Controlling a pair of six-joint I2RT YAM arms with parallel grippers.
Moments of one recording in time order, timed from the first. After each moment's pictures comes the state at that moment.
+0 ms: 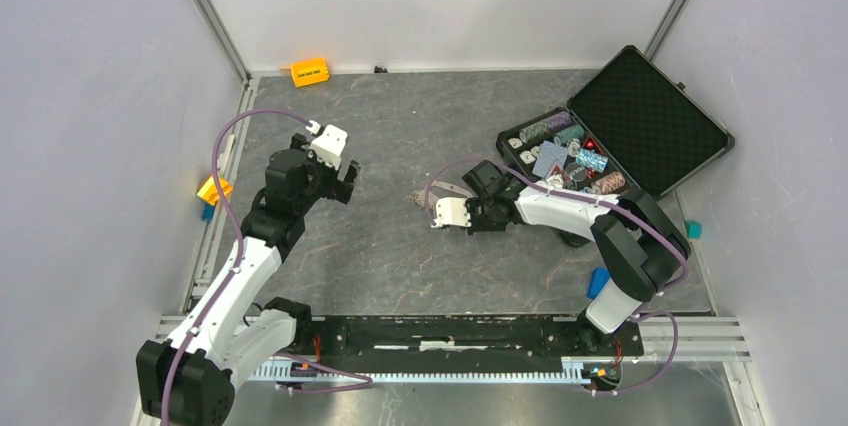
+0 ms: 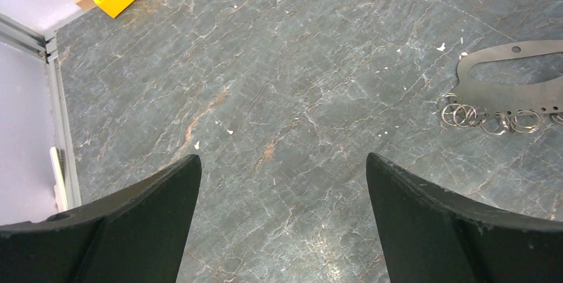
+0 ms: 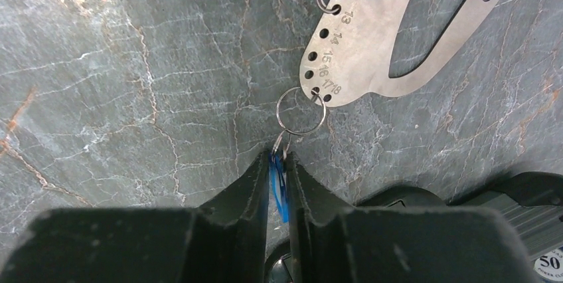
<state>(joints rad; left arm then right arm) -0.26 0.91 0.68 -0.15 0.02 0.28 0.71 1.65 0.92 -0.45 -0.06 -0.96</state>
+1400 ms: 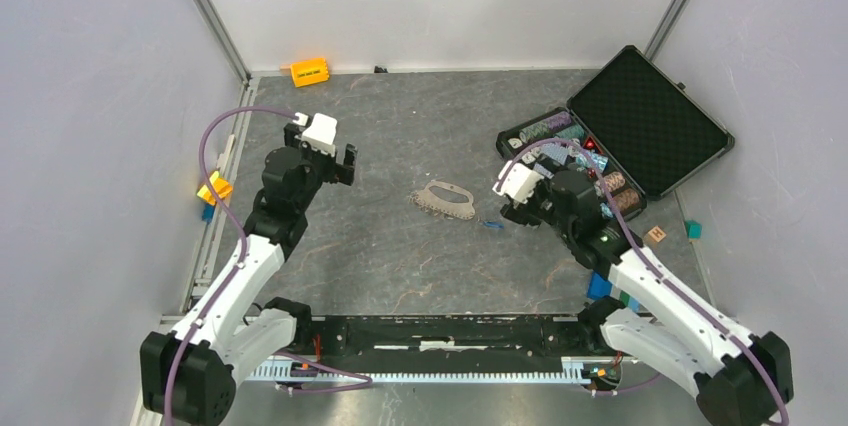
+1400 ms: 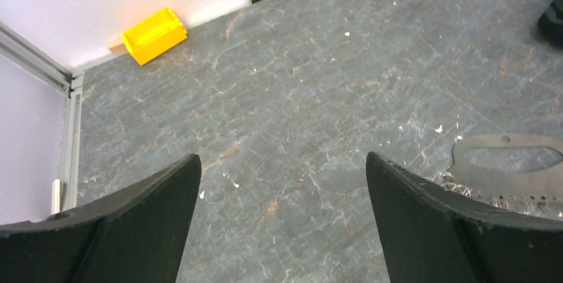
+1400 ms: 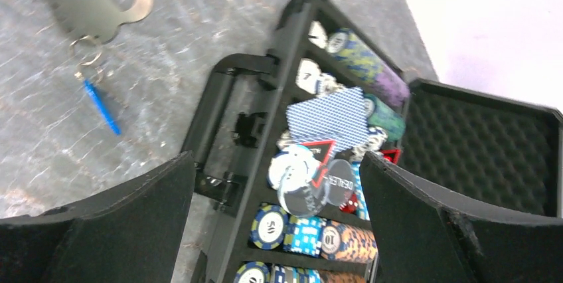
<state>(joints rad) -0.26 0.94 0.65 0.09 0.00 0.20 0.55 0.91 0.62 -0.25 0.10 -0.71</state>
